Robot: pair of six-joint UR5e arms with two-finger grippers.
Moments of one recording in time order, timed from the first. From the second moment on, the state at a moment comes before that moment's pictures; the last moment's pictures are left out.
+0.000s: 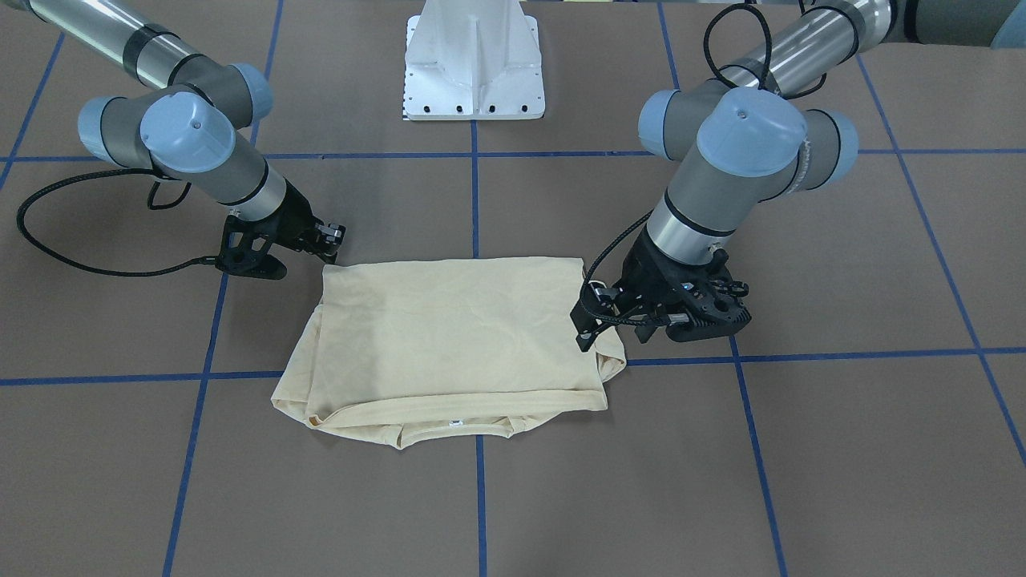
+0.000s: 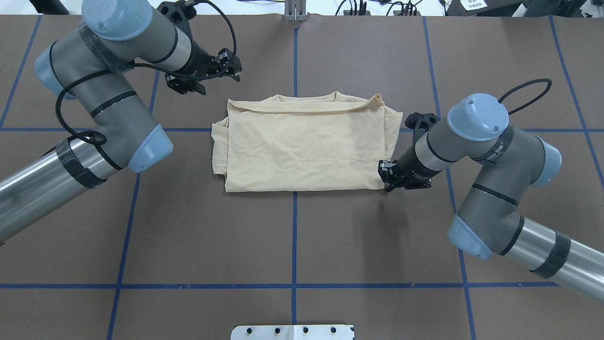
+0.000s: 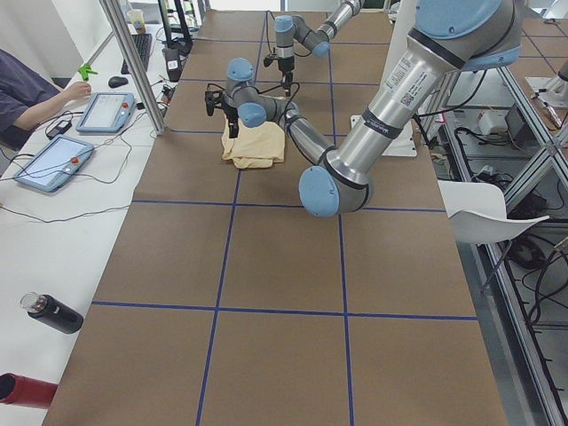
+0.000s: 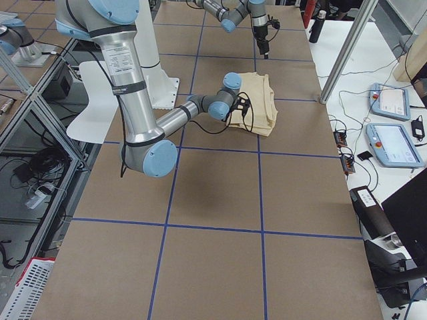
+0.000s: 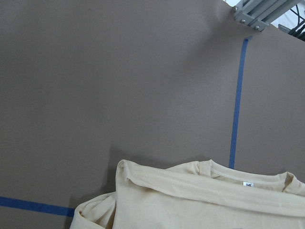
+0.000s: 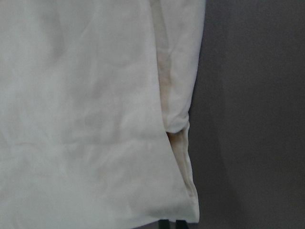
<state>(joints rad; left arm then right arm) -0.84 -2.25 -1.51 -1.97 -2.01 -1.36 0.66 -1.22 1.68 -1.17 2.14 1.41</state>
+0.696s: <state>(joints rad) -0.84 -2.25 -1.52 -1.97 -2.01 -1.36 0.67 -1.19 1.65 -1.20 2.12 1.41</state>
